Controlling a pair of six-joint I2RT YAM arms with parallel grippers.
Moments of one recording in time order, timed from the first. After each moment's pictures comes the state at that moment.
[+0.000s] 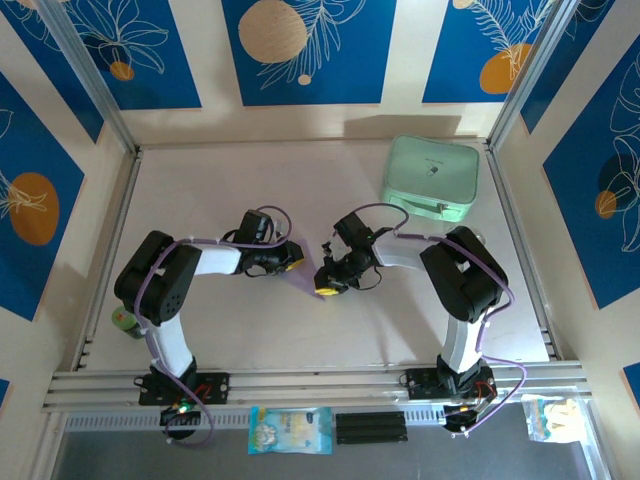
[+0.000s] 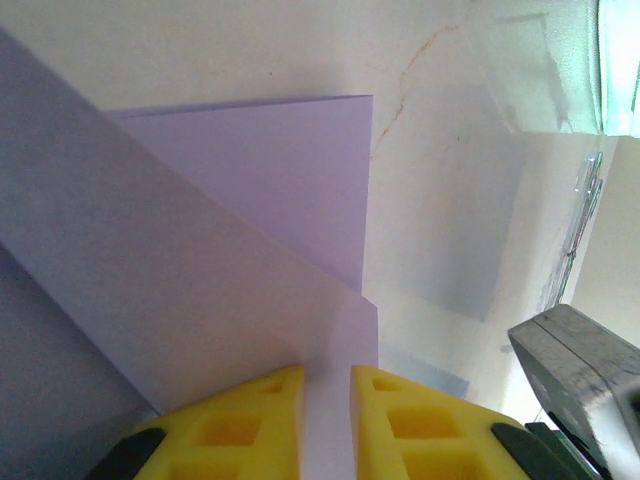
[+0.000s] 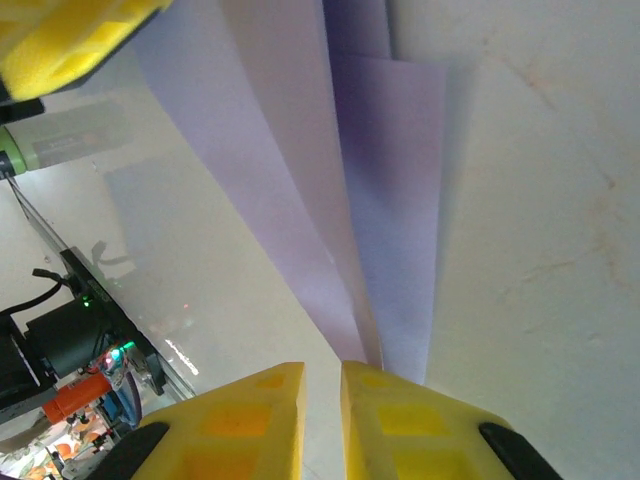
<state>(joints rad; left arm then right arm) -0.46 1.82 0.83 0.14 0.56 -0.93 0.62 1.84 0.99 -0.40 -0.69 0.63</state>
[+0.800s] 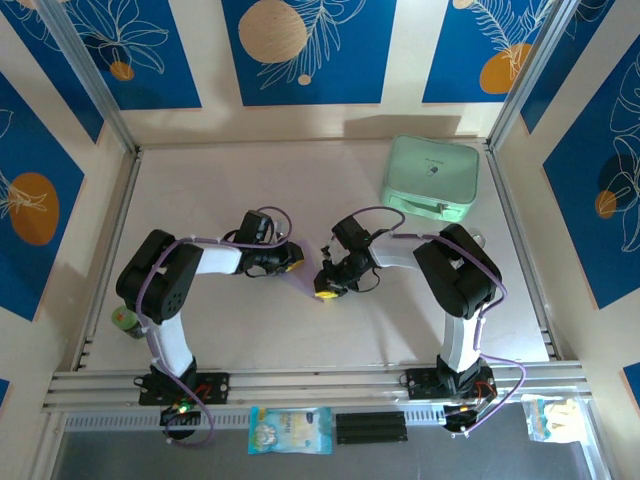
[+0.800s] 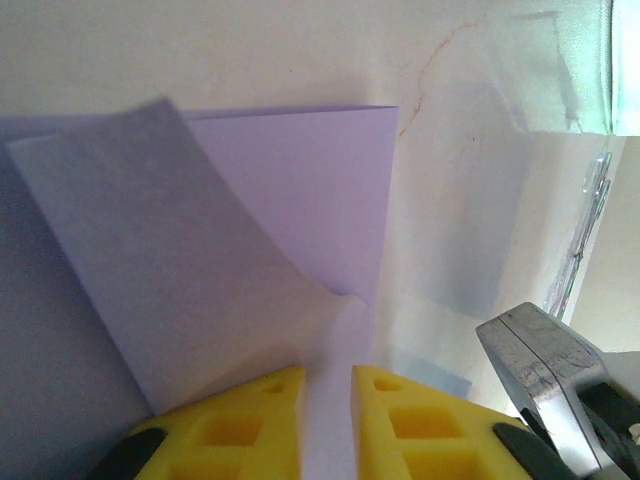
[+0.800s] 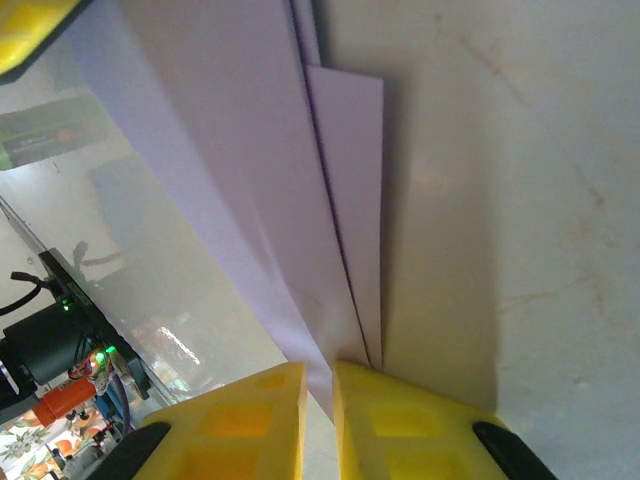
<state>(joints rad) -0.46 1.84 0.83 0.14 0.56 -0.94 0.63 1.87 0.99 -0.39 -0.69 0.63</state>
